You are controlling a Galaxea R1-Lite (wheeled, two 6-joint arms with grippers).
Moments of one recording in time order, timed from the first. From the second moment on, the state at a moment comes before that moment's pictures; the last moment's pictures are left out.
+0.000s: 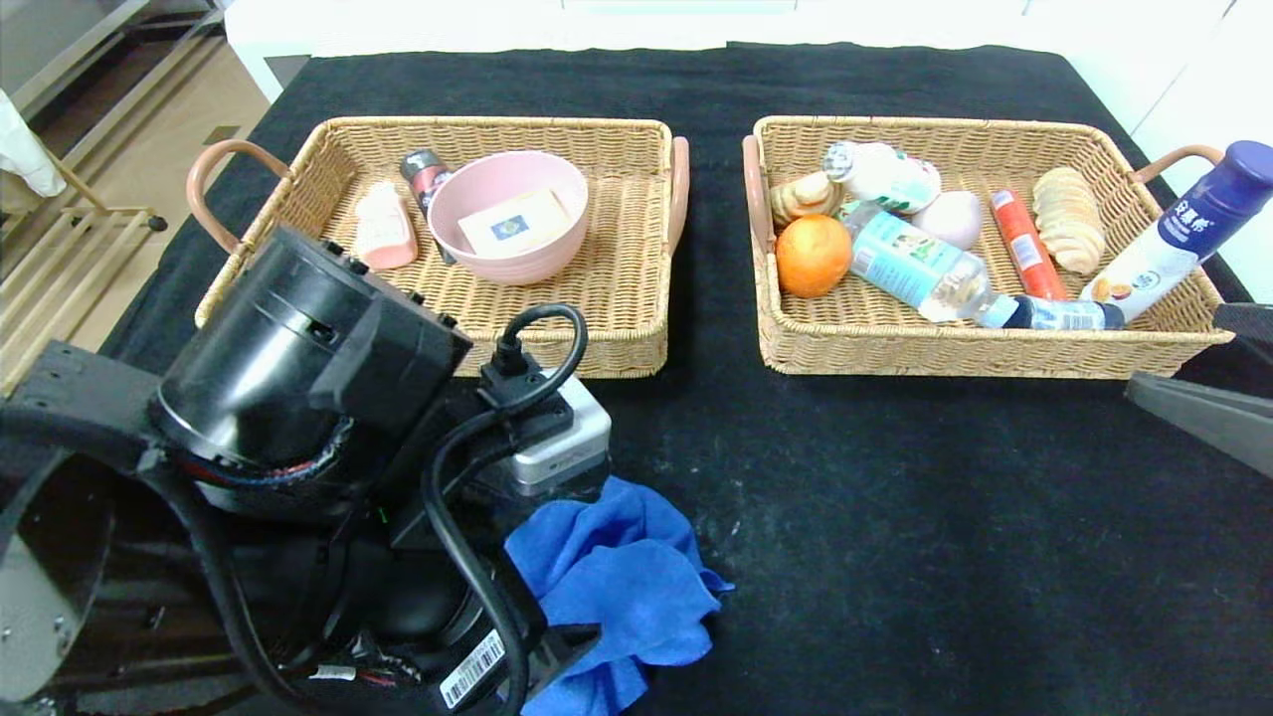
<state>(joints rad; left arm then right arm) -0.82 1.50 -1.18 0.51 0.21 0.20 0.13 1.07 -0.81 -0.14 0.36 -0.20</state>
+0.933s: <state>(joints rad) -0.88 1.65 -1.19 0.51 0.36 0.16 0.14 1.08 -0.81 -0.14 0.36 -0.21</state>
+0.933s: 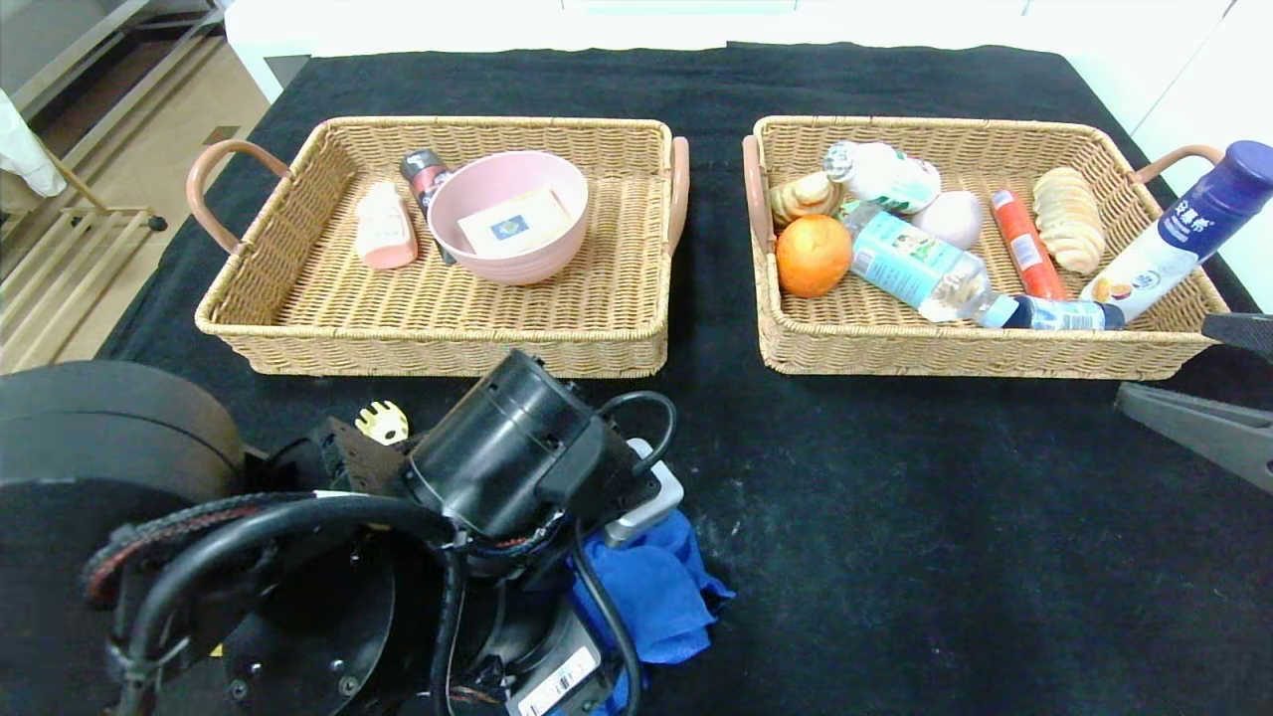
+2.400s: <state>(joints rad) -0.89 1.70 -1.19 0.51 0.36 0.13 0.14 1.08 -0.80 -0.14 0.36 -0.21</state>
